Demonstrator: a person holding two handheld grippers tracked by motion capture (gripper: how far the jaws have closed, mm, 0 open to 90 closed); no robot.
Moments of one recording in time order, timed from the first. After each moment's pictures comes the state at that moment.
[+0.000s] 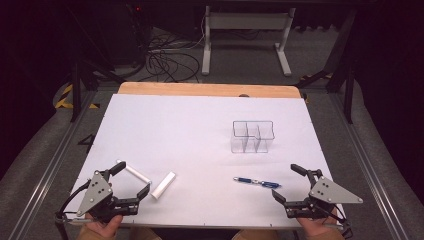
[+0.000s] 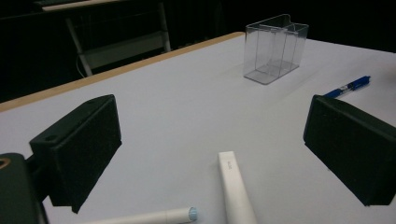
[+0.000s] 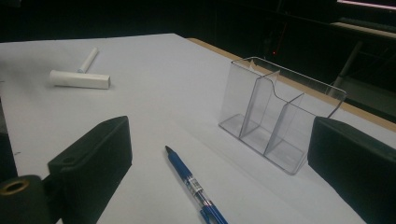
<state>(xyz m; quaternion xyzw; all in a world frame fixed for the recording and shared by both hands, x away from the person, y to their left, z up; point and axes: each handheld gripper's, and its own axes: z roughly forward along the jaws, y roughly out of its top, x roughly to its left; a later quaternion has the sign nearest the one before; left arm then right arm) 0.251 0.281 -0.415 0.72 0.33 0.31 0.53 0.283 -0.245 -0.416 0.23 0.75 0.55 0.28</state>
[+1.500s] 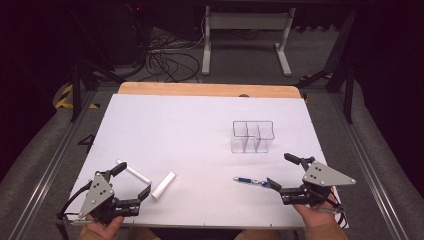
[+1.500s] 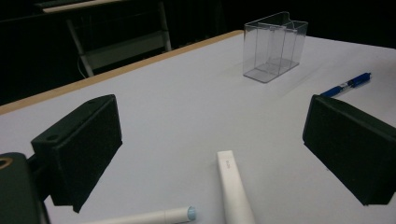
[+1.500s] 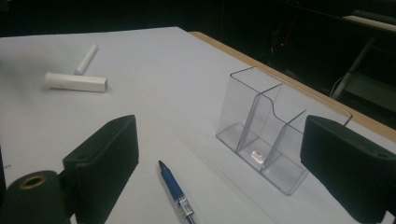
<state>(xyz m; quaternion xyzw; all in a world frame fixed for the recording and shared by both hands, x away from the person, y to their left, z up) 0.249 0.277 -0.414 0.72 0.33 0.31 0.53 0.308 -0.231 -0.390 0.22 0.78 0.52 0.27</state>
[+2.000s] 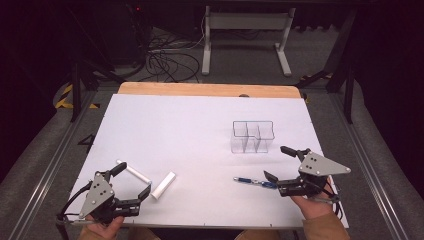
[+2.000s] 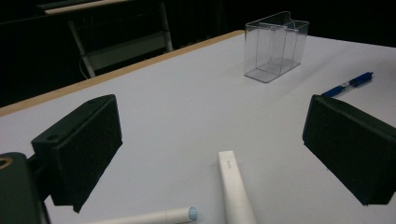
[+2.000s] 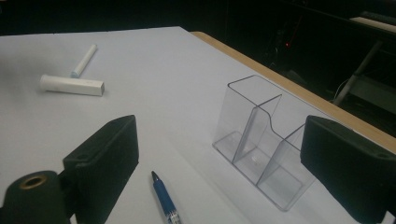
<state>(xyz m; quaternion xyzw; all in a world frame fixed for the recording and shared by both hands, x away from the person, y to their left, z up) 0.248 0.277 -0.414 0.72 0.33 0.32 0.53 0.324 -0.224 -0.380 0.21 0.78 0.52 0.26</state>
